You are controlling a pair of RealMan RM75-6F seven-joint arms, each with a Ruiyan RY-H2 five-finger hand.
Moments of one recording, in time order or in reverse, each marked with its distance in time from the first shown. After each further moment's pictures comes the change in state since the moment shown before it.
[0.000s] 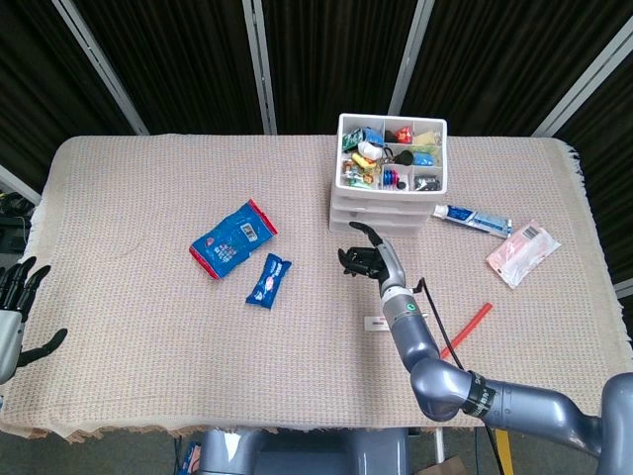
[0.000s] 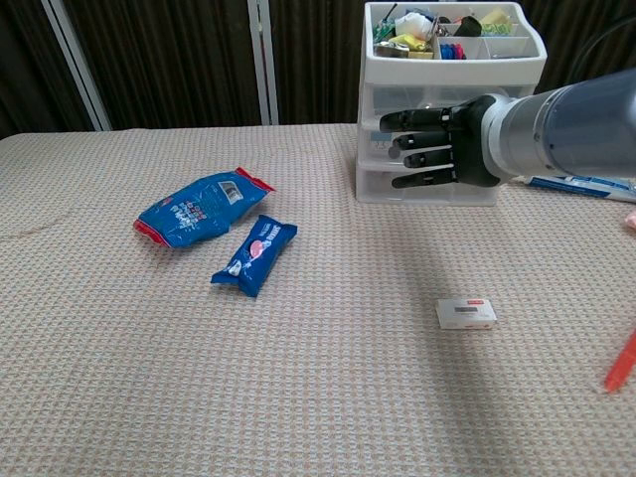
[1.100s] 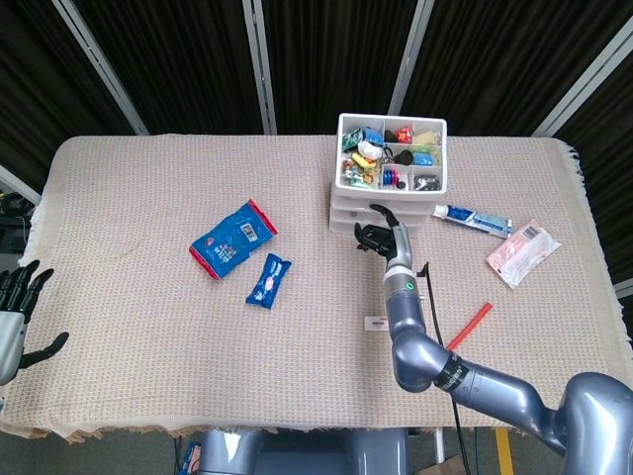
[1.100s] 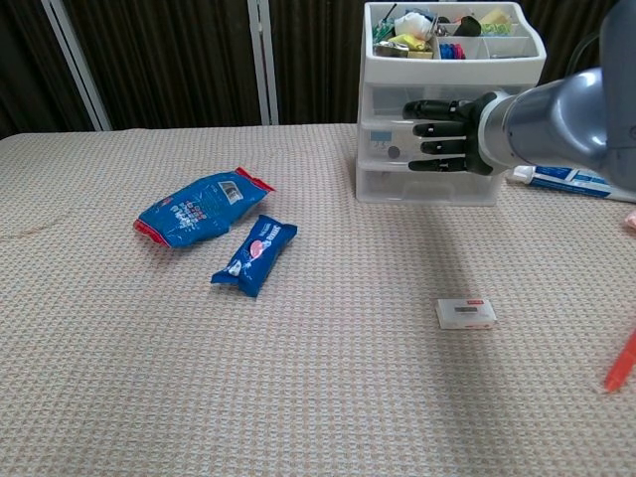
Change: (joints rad) left arm -0.003 0.018 0.009 -0.028 -0.014 -0.034 0.004; right arm 0.021 -0.158 0.145 0.245 0.035 0.057 -0.054
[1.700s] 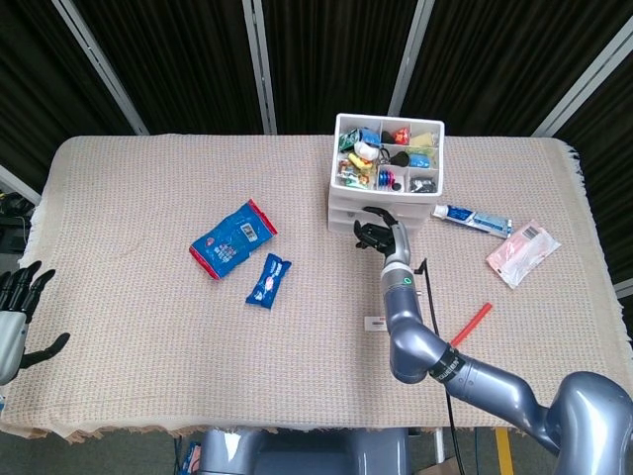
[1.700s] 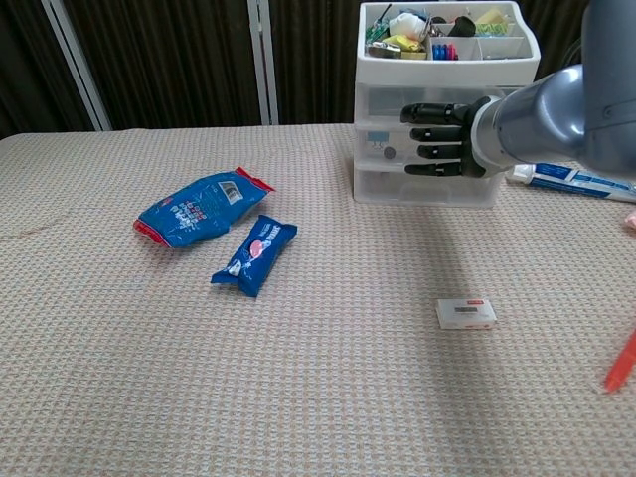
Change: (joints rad) left arm -0.004 0.007 0.001 -0.010 -0.011 -0.017 -0.002; right arm 0.015 -0.026 0.049 0.051 0.061 -0.031 -0.042
